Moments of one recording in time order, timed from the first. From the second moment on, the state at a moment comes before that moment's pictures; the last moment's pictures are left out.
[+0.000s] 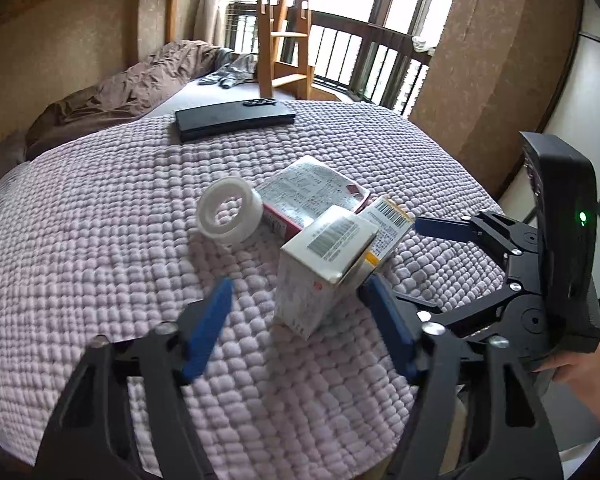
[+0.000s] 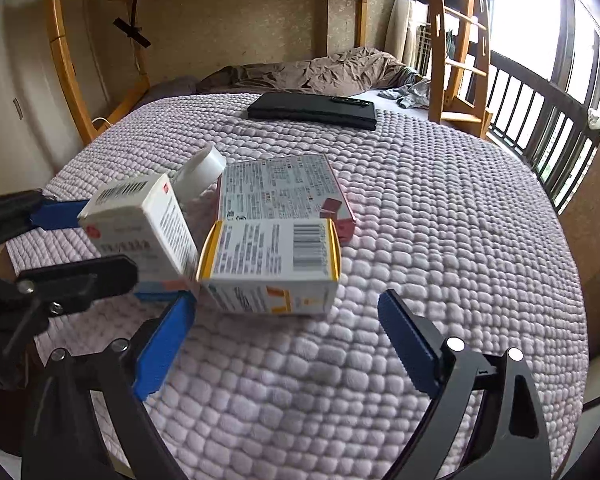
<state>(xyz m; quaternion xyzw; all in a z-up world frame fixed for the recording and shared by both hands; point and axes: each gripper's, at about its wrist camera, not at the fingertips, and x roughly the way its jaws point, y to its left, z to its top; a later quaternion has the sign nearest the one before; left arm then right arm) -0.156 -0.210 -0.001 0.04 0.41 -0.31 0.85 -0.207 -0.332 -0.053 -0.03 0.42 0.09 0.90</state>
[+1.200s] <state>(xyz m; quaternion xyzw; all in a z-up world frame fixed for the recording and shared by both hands) -0.154 -0.215 -0.004 0.04 0.42 -0.34 0.84 -0.218 -0.354 -0.035 0.07 0.42 0.09 0.90</state>
